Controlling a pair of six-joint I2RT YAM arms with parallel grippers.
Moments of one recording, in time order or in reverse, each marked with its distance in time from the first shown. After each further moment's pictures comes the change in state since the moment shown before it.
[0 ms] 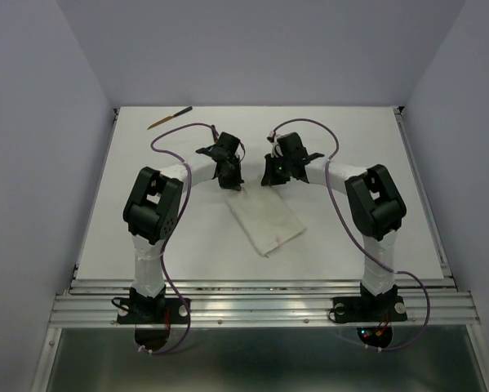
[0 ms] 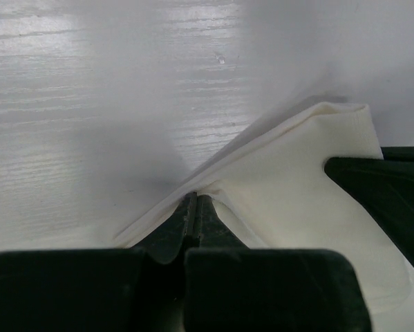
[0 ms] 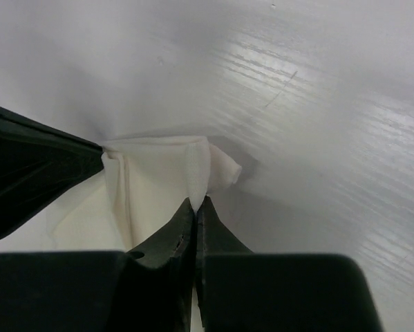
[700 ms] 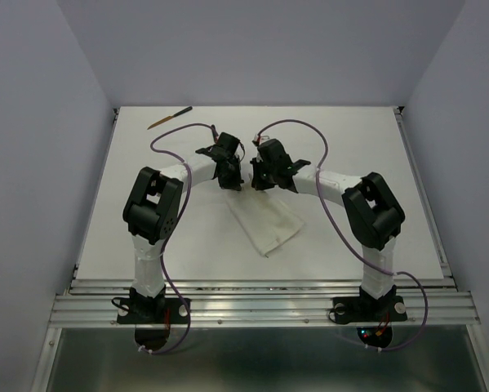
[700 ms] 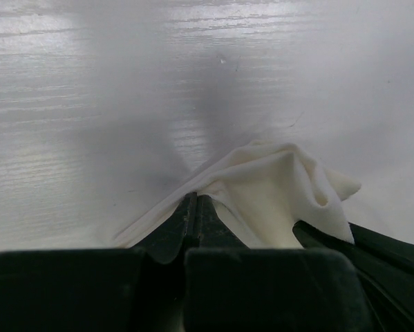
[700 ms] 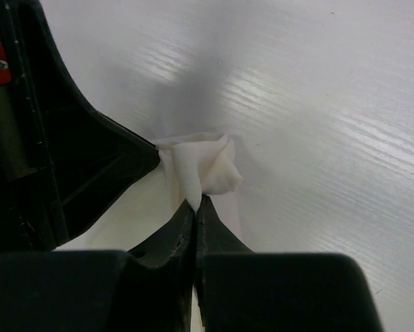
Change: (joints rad) left arm 0.001 0.000 -0.006 0.006 0.003 -0.008; right arm 0.162 -0.088 -0.027 0.015 0.261 0.034
